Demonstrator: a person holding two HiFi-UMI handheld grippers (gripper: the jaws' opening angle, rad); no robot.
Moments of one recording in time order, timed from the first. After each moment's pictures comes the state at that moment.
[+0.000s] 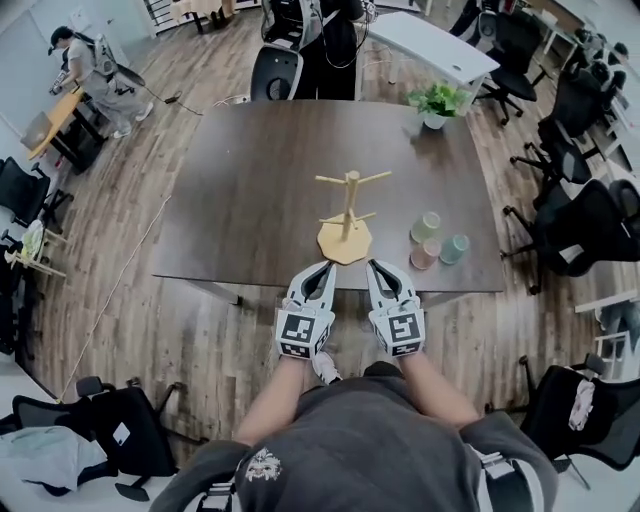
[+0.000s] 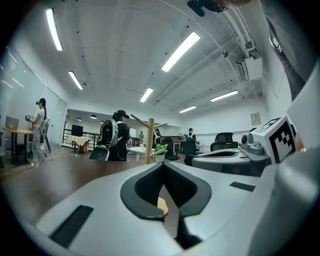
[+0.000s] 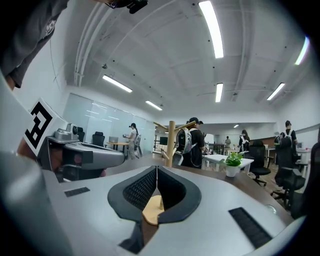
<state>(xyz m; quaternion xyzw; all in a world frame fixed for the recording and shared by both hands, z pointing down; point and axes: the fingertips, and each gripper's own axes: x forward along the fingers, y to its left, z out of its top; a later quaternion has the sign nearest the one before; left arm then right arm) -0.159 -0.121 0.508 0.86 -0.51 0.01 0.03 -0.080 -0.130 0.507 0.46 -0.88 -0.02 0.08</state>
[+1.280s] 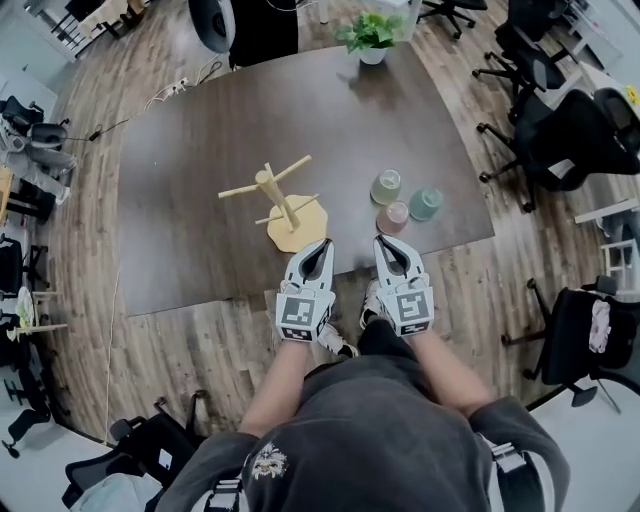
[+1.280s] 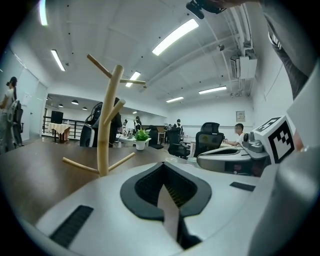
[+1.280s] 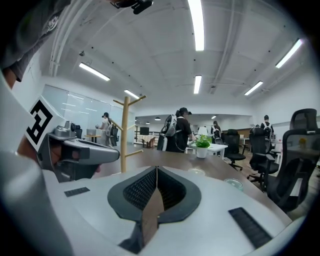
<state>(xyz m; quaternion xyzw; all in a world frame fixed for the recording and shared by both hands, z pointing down) -0.044 -0.183 0.575 0.91 -0.41 0.05 0.06 0.052 -0.173 0.572 0.56 -0.82 0.03 0.11</state>
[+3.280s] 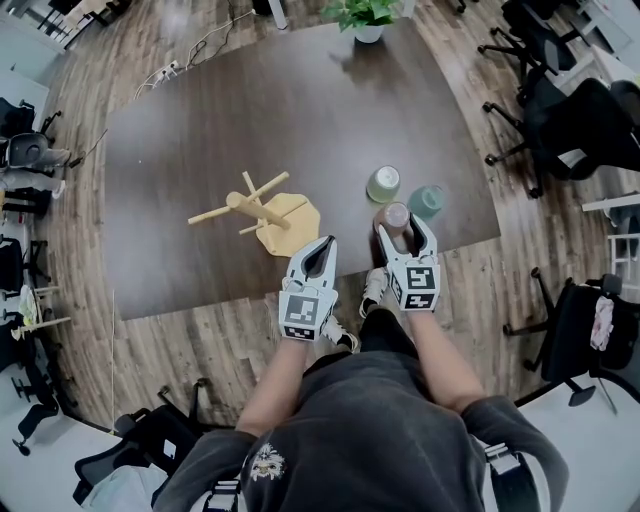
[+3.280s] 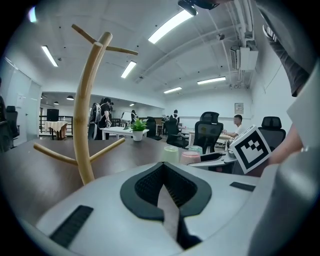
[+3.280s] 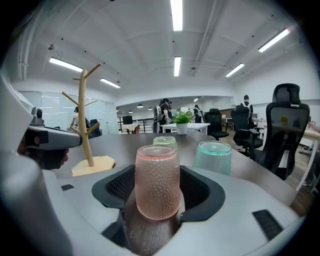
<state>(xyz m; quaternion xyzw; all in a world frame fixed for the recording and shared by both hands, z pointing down) -0.008 -0.206 0.621 0.91 -0.40 0.12 0.07 0.138 -0.225 0.672 0.63 -0.76 0.14 0.13</state>
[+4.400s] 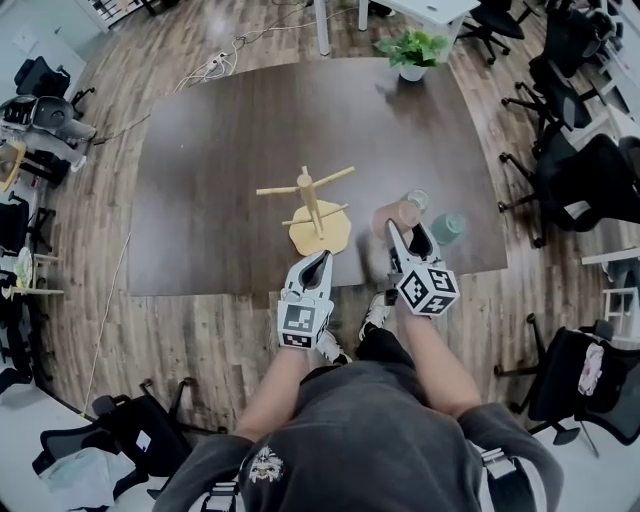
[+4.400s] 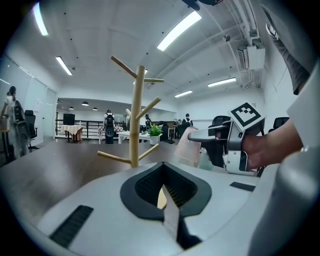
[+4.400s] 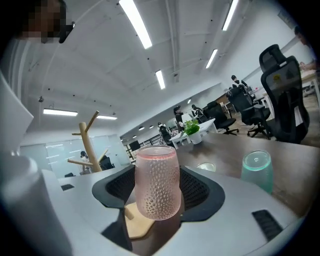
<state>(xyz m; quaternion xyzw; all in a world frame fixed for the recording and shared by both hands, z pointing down) -0.092 -0.191 0.592 0.87 -0.47 0.09 0.06 0.075 -0.249 0.576 0.59 -0.77 0.22 -0.06</state>
